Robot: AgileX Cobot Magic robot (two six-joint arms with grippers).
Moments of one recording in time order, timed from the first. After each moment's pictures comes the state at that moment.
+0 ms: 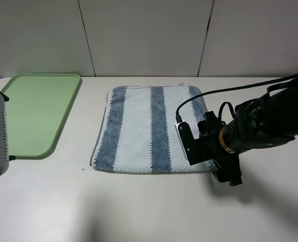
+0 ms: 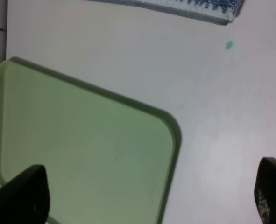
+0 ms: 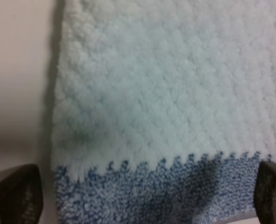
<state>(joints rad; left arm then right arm) -0.88 0.84 -0.61 0.55 0.84 0.31 0.62 1.80 -0.61 -0.97 0.28 -0.31</state>
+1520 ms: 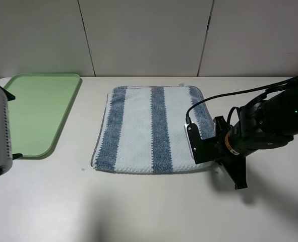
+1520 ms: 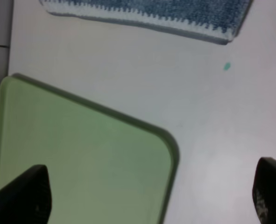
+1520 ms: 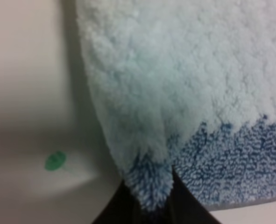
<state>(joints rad) -0.88 0.84 -0.61 0.52 0.80 0.31 0.56 1.84 -0.60 -0.91 0.29 -0.31</state>
